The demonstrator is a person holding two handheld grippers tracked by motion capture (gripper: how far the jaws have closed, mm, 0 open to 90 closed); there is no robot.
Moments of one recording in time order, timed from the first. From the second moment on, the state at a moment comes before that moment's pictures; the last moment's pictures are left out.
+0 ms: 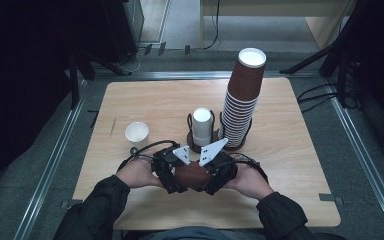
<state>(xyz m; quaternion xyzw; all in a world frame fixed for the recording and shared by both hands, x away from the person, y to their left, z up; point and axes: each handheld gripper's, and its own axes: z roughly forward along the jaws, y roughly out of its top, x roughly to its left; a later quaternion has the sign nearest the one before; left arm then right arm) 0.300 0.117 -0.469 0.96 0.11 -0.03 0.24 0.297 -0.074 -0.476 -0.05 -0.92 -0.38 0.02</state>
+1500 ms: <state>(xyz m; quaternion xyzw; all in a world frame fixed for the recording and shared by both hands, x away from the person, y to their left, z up) 0.307 0.142 -0.457 0.88 0.17 -0.10 0.43 0.303 -0.108 -0.463 -0.06 -0.89 -0.45 0.02</state>
